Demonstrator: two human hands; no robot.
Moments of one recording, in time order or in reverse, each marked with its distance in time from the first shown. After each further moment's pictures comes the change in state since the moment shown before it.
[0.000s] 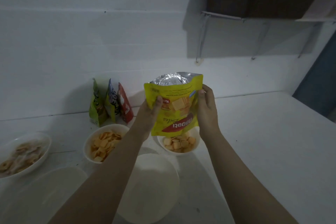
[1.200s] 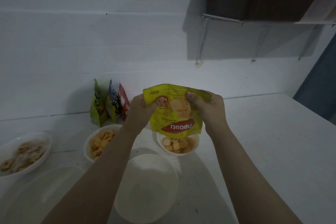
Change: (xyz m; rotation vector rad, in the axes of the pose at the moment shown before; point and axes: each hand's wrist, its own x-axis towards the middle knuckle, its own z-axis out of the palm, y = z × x) left_hand 0.007 0.013 -0.014 0.063 0.061 0.119; right_hand 0.001 -0.031 -0.017 0.114 -0.139 0.050
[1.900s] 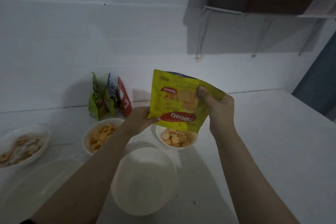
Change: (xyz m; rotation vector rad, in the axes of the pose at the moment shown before) left_hand -0.001 -0.063 -0.023 0.585 -0.328 -0.151; right_hand -0.015 -0.002 -0.009 0.134 0.170 0.005
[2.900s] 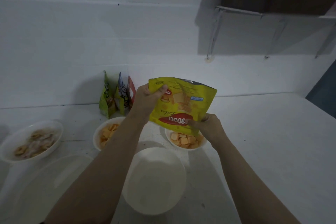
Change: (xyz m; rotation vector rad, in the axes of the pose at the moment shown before) left_hand -0.004 0.068 -0.027 -0.768 0.366 0.002; right_hand 0.016 0.083 -0.014 -0.654 -0.258 0.282
